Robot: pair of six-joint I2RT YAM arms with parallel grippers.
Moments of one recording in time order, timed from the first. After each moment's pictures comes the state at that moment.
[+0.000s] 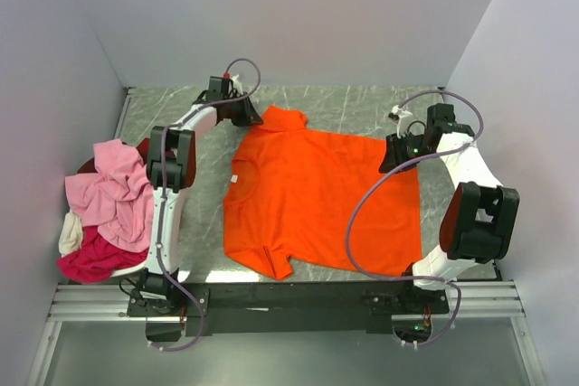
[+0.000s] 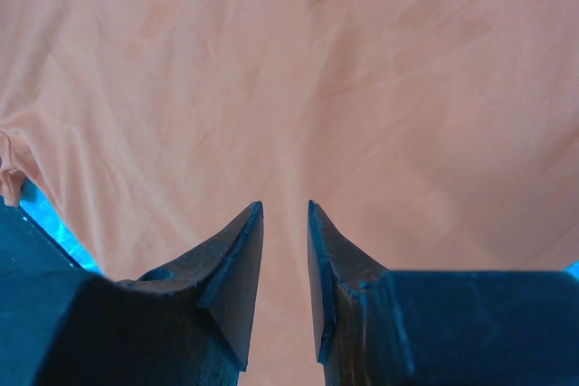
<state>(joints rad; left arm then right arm) -0.19 2.52 2.04 -0.25 0.53 -0.46 -0.16 1.59 1.21 -0.84 -0.67 -0.50</state>
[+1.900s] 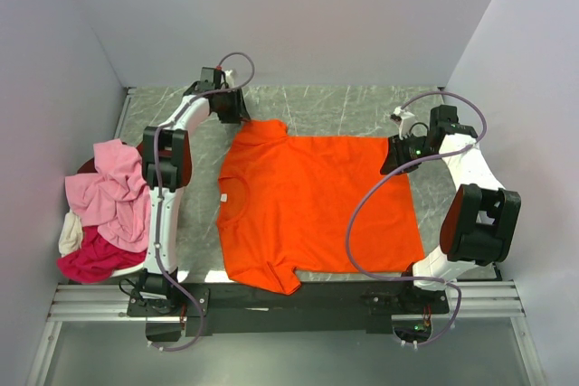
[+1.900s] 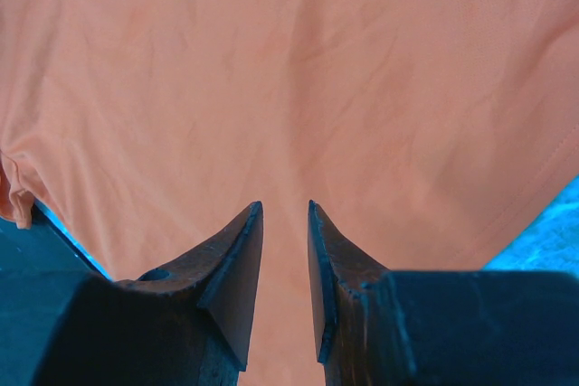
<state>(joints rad) -0.15 2.49 2.13 -0.50 0.37 -0.27 -0.18 1.57 1.20 -0.87 -0.70 -0.53</state>
